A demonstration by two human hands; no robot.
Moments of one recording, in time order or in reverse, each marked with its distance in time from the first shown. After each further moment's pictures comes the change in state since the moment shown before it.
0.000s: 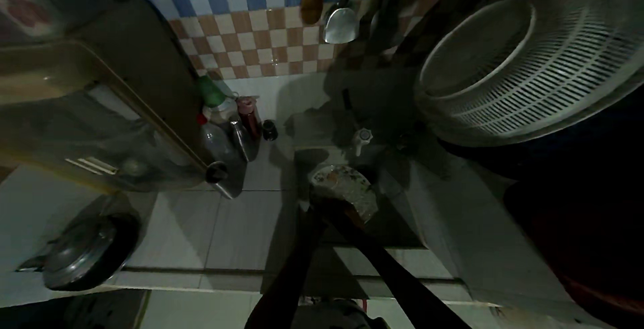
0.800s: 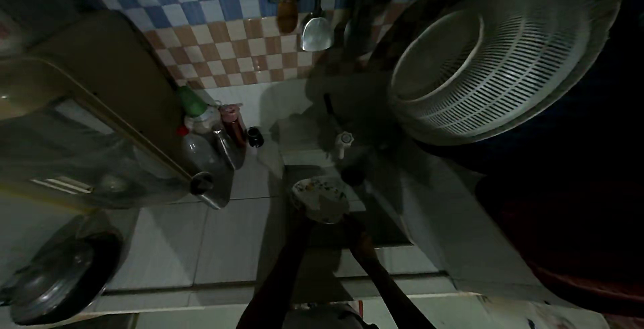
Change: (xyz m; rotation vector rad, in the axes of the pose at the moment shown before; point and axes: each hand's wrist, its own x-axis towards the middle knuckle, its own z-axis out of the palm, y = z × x) left_hand 0.015 0.018 0.001 -0.923 0.094 -0.287; right_hand -0.065 0.054 0.040 0.438 0.360 0.328
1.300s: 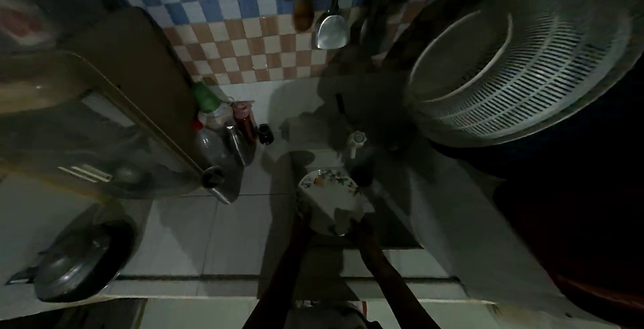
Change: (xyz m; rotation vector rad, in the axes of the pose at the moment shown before) left_hand -0.037 0.010 -0.026 0.155 0.000 0.009; right_hand -0.001 -0.039 -0.004 0.796 0.012 0.442
